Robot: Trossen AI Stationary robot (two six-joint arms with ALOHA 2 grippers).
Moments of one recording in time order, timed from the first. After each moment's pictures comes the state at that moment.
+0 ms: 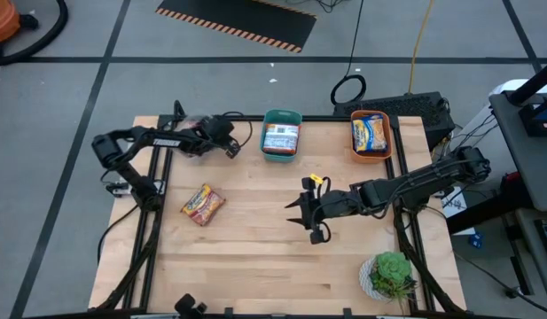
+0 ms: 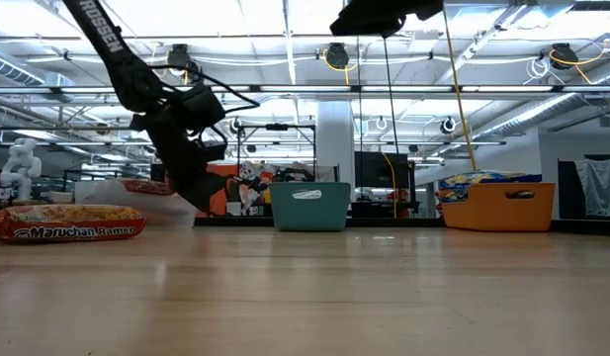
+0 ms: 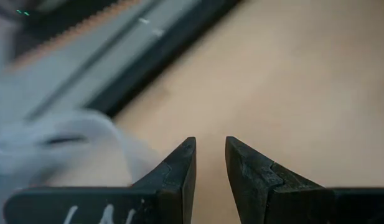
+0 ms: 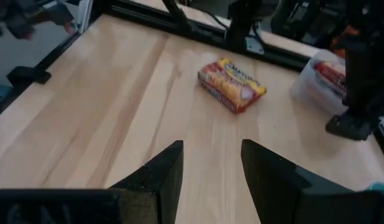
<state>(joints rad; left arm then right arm) 0.67 1.62 0.71 0.02 -0.33 0.02 0.27 1.40 0.96 -0.07 0.21 -0.10</state>
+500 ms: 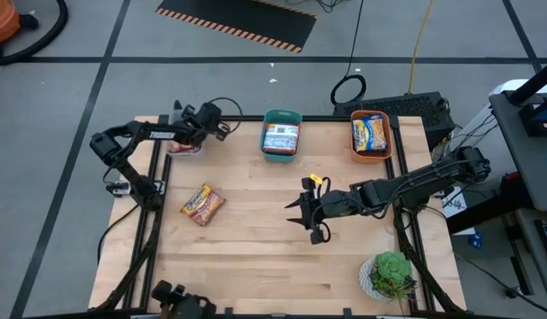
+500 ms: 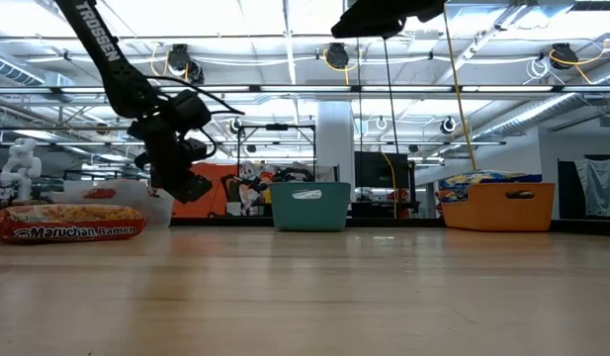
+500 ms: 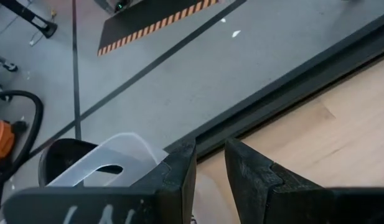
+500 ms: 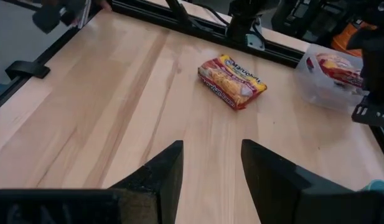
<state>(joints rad) 0.85 1.63 0.71 0.11 -0.53 0.10 0.27 1.40 0.96 -0.08 0.21 -0.11</state>
